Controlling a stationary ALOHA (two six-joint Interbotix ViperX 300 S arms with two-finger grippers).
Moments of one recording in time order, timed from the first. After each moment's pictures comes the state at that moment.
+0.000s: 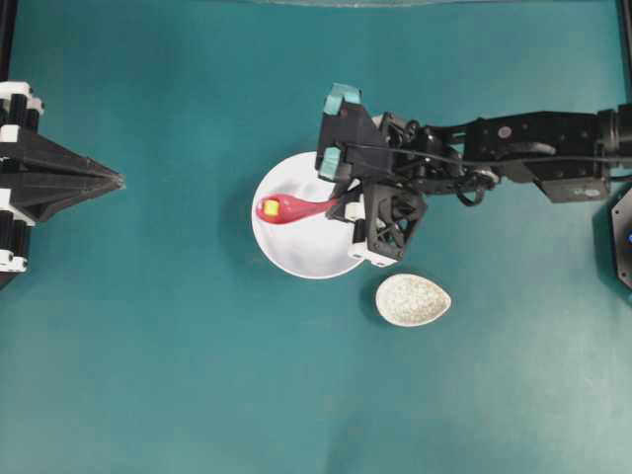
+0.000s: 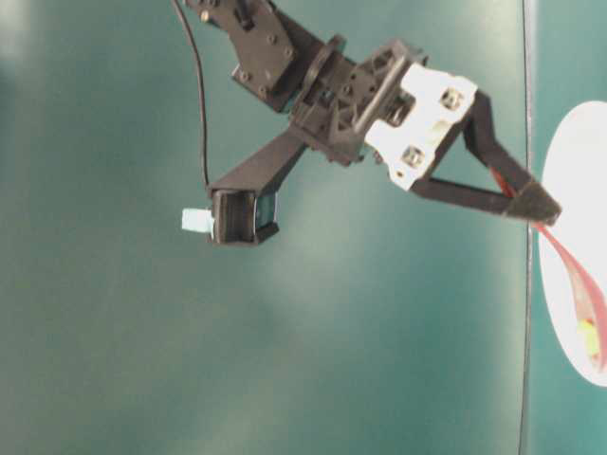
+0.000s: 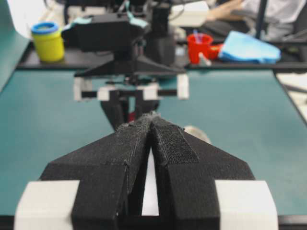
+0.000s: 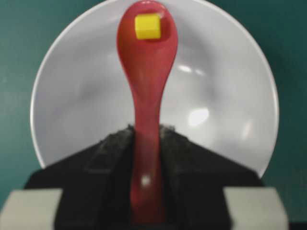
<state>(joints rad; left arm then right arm) 0.00 -0.96 1.18 0.01 -0.26 0.02 -0.09 0.03 0.51 0.19 0.30 -0.03</state>
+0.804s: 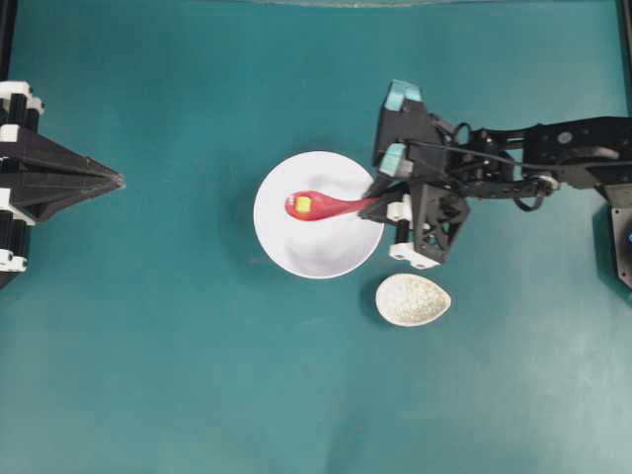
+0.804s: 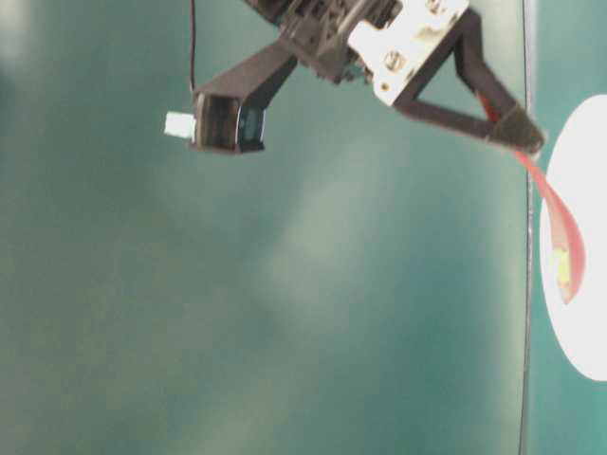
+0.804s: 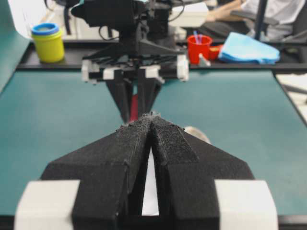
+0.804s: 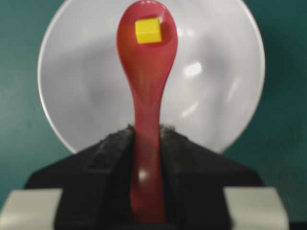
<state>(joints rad) 0.00 -0.96 1.17 0.01 -0.26 0.02 -0.09 -0.12 0.70 0.22 0.19 -0.03</state>
